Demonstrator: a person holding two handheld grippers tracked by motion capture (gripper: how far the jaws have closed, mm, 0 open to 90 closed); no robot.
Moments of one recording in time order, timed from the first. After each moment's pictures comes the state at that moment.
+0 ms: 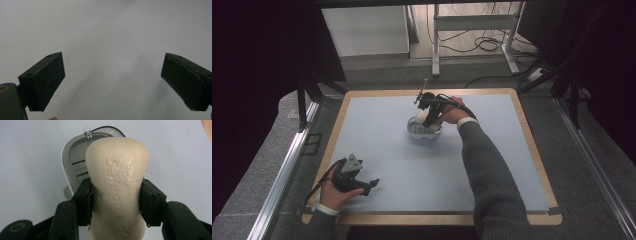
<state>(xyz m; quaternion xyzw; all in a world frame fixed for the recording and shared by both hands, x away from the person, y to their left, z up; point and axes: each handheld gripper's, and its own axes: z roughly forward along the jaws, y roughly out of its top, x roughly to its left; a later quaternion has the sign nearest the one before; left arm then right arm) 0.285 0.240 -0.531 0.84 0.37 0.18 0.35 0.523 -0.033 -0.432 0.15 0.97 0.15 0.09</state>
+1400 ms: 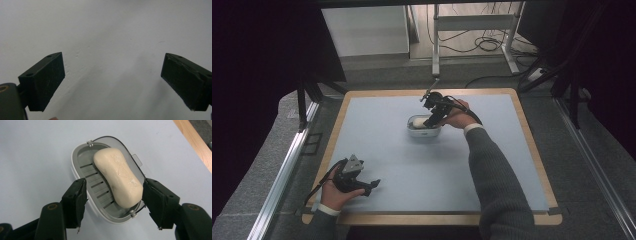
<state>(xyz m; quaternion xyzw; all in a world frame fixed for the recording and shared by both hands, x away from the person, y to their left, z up) 0.285 0.238 -0.533 0.84 0.36 0.18 0.35 0.506 -0.055 -0.423 0.20 0.95 0.23 0.11</state>
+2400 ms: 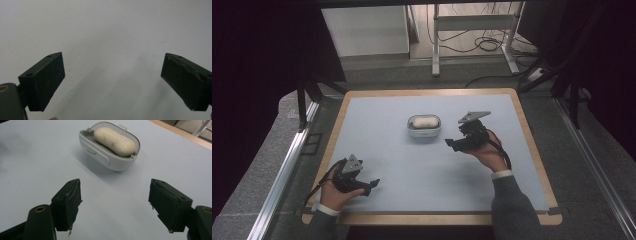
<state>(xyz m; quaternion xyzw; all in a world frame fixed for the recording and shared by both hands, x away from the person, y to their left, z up) 0.284 0.239 -0.531 0.84 0.37 0.19 0.35 0.404 -0.159 -0.442 0.32 0.86 0.37 0.16</state>
